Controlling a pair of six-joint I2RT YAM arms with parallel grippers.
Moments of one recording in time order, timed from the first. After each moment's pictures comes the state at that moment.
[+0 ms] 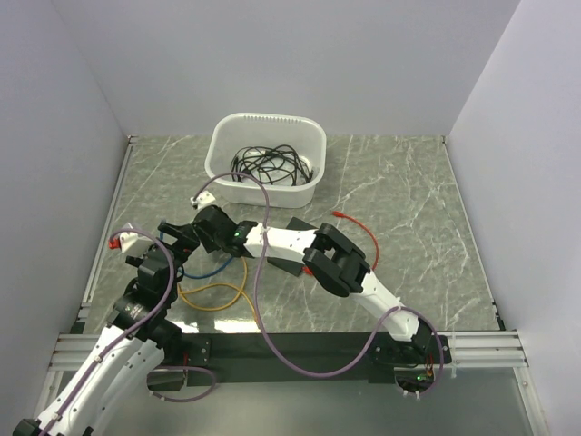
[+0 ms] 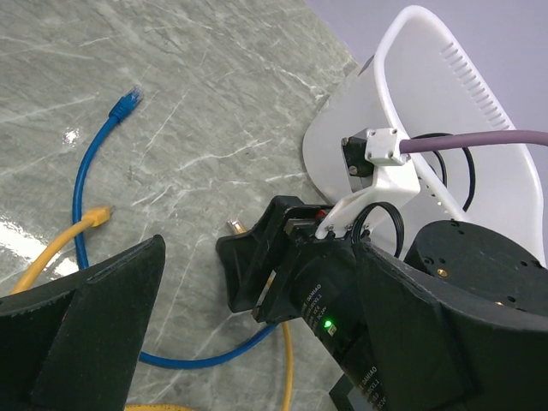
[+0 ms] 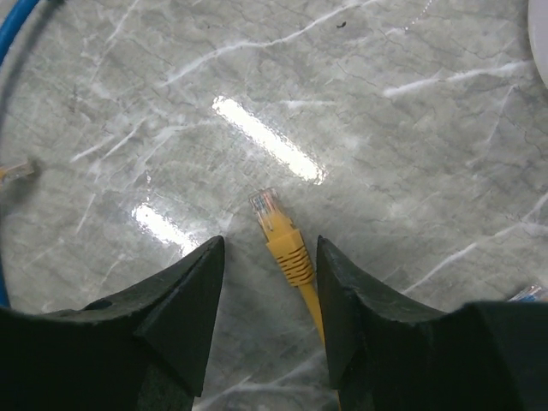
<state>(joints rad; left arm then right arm) -0.44 0.38 0.39 -0.33 -0.68 -0.88 1.08 2.45 1.93 -0.17 0.29 0.30</state>
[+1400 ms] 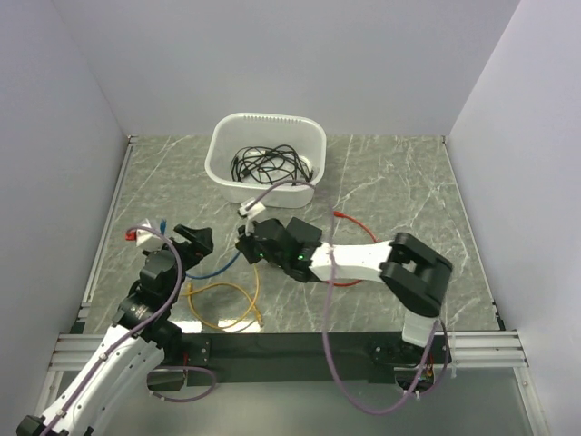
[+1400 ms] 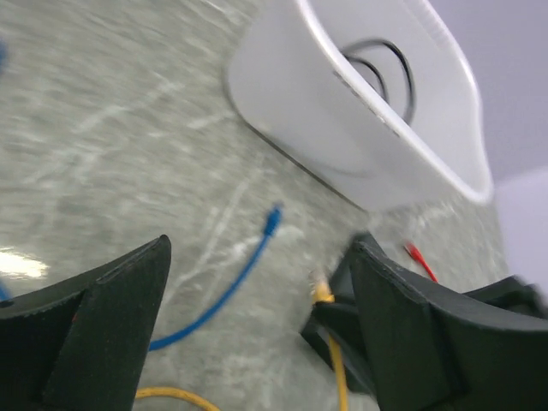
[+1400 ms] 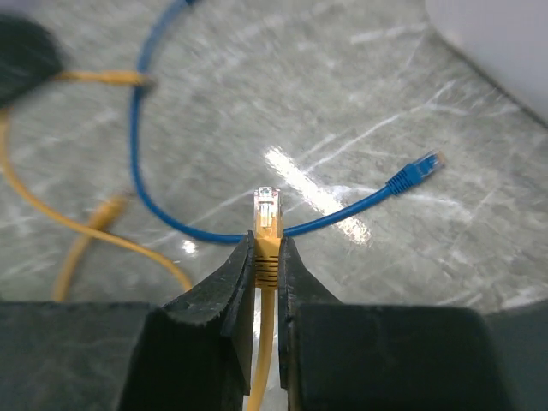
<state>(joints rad) -0.44 0.37 0.32 -0.20 -0.44 -0.82 1.08 1.81 1.06 0.31 0.19 0.30</state>
